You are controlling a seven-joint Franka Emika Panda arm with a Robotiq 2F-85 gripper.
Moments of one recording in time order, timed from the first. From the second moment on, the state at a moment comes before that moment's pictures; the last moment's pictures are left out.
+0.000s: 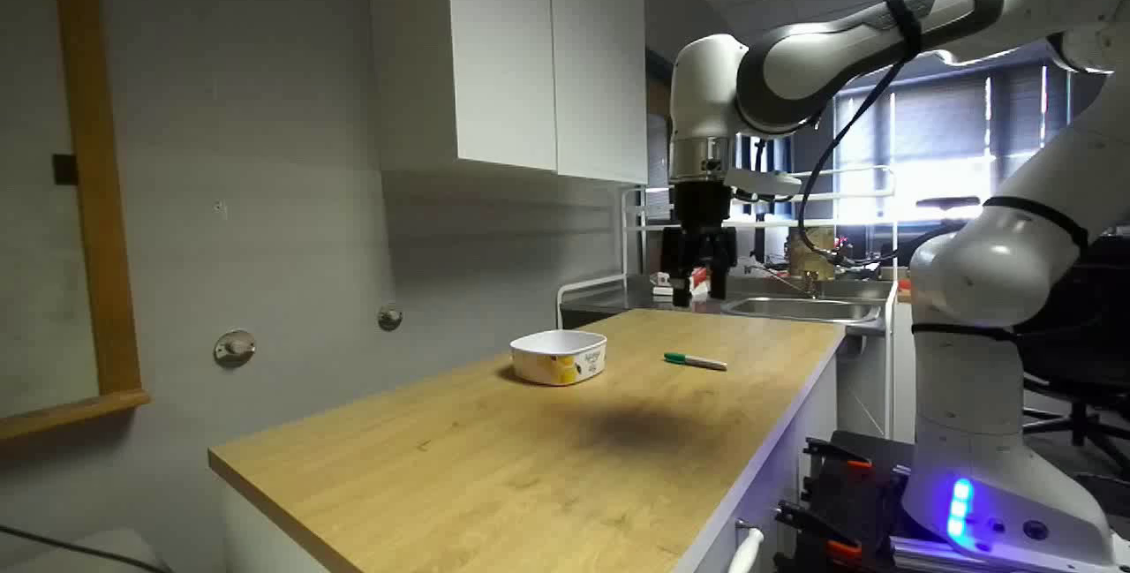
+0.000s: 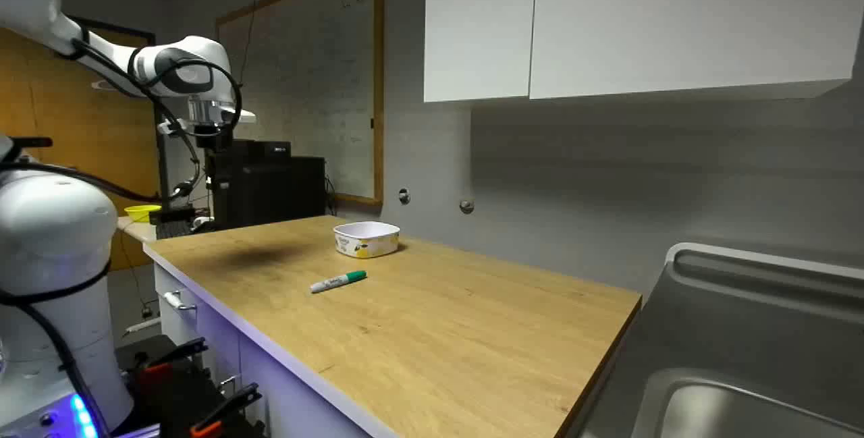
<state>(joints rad) 0.14 -0.74 0.36 -2.60 0.24 1.93 0.53</state>
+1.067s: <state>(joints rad) 0.11 -0.73 0.35 -2.60 0.16 1.94 0.53</state>
